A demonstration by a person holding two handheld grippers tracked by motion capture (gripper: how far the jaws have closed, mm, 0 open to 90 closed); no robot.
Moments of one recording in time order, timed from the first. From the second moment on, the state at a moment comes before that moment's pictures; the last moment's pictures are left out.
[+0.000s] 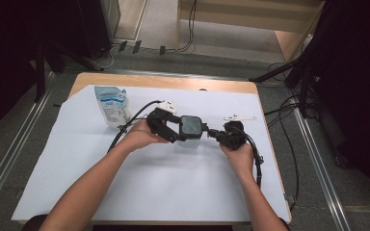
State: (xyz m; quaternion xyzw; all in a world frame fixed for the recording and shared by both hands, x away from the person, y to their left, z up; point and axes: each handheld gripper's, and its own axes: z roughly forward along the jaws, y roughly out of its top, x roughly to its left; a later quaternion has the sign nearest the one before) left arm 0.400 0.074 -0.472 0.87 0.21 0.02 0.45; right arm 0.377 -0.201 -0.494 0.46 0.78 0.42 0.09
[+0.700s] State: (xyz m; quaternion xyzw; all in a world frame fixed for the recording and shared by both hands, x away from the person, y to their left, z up) left arm 0.395 0.086 -0.453 0.87 0.21 0.00 0.44; right arm 0.378 -0.200 -0.494 0.45 0.78 0.42 0.08
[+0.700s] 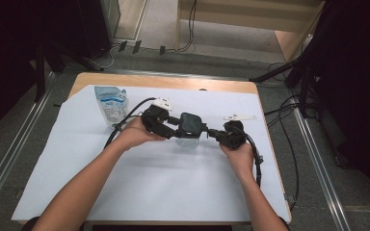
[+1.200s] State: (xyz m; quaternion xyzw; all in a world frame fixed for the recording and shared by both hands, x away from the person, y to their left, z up) left arm 0.399 0.080 -0.436 0.87 0.21 -0.01 0.45; right arm 0.379 -0.199 -0.495 0.45 0.78 0.42 0.08
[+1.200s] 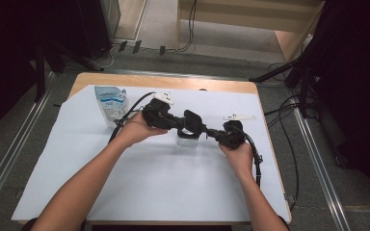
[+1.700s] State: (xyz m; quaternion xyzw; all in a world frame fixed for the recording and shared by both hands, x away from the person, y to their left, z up) left arm 0.400 0.051 -0.426 0.87 0.20 -0.02 0.45; right arm 0.373 -0.198 -0.497 0.46 0.78 0.42 0.08
